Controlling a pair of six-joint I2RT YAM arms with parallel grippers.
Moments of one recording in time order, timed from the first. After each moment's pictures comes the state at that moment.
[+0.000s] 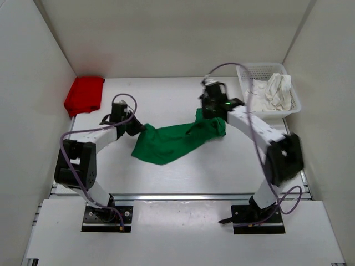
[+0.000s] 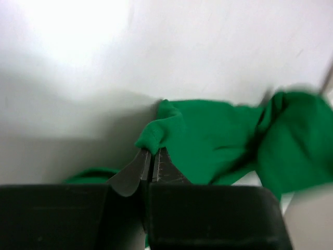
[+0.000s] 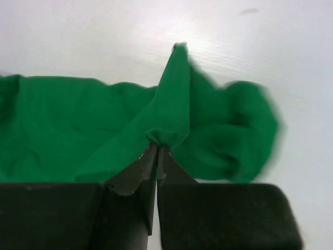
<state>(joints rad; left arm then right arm) -0.18 1.58 0.86 -0.10 0.20 -0.80 0.54 1.81 1.48 -0.51 0.10 0.20</state>
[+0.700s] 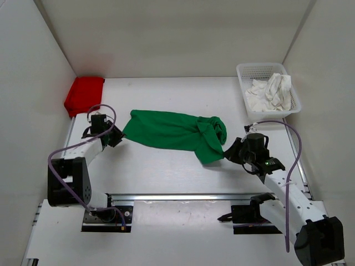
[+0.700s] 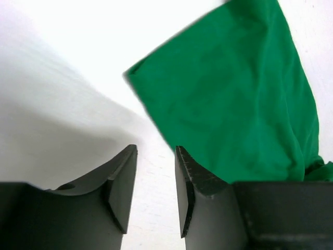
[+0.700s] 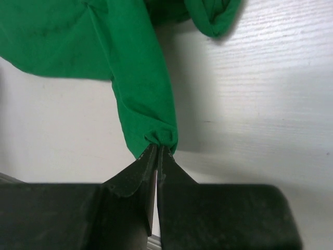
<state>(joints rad) 0.04 1.44 0.74 -0.16 0.10 -0.75 0.27 0.84 0.46 -0.31 -0.19 0.57</state>
